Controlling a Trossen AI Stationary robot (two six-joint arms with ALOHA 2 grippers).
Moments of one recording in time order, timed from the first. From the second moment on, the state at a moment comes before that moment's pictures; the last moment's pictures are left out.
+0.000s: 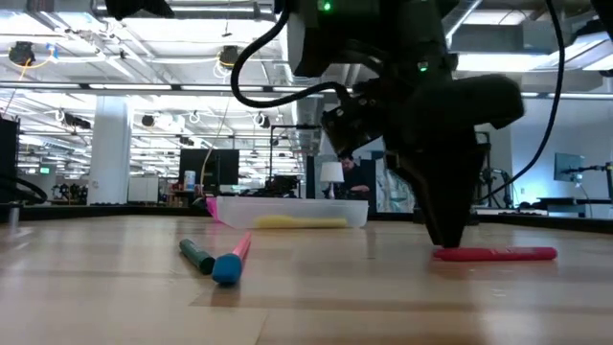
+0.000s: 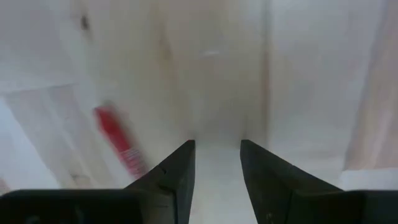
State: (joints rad) left arm -0.19 0.90 1.14 -0.95 -0.35 -0.53; right arm 0.28 2.17 1.58 -1.08 -0.11 0.35
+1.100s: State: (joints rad) left arm -0.20 1.18 1.14 -0.84 -0.32 -0.63; right arm 0.56 2.09 1.50 -0.96 -0.11 0.33
